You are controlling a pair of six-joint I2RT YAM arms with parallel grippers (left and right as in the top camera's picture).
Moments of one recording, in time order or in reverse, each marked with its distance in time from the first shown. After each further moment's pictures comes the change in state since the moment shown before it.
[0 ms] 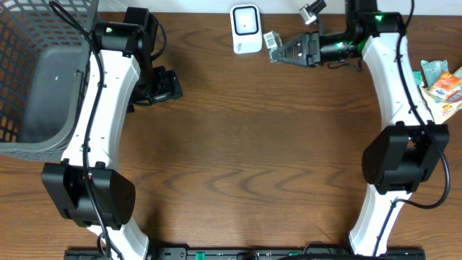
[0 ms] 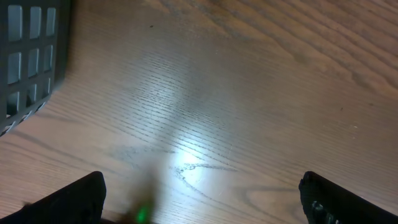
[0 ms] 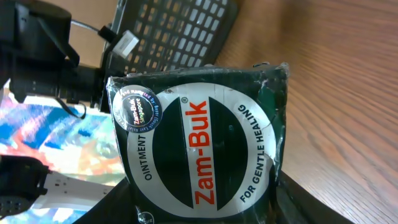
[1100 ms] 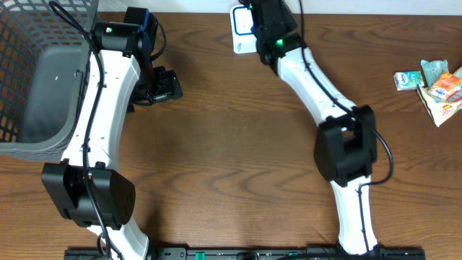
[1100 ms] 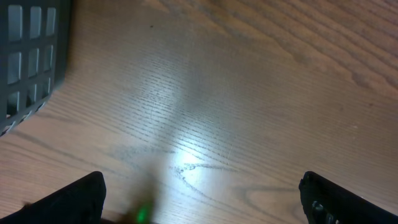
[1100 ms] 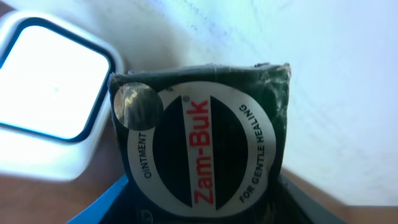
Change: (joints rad) left arm 0.000 0.000 0.000 0.000 0.000 0.000; right arm 0.354 0.206 -0.001 0.905 1.776 -0.305
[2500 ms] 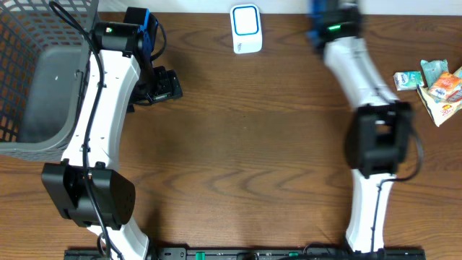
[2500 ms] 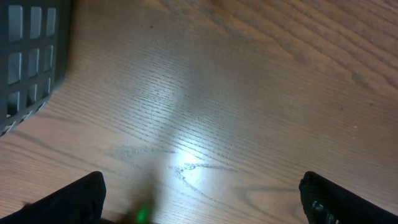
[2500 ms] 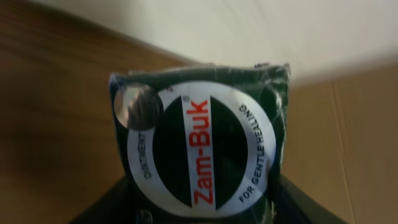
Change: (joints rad) left arm 0.000 0.000 0.000 0.000 0.000 0.000; right arm -0.298 -0.026 0.001 -0.259 0.242 0.107
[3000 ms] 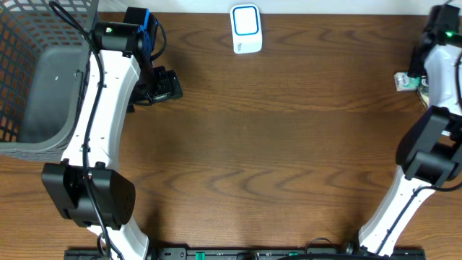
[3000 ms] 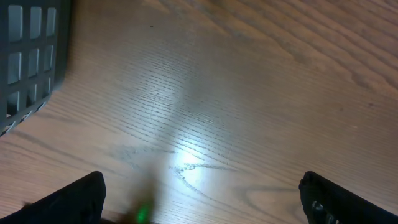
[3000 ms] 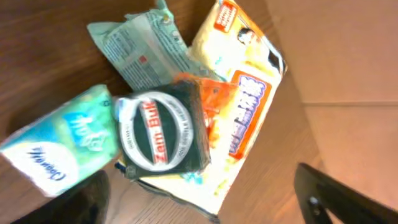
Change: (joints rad) left arm 0.000 0.000 0.000 0.000 0.000 0.000; right arm -0.465 -0.018 -0.002 -0.329 -0.233 0.326
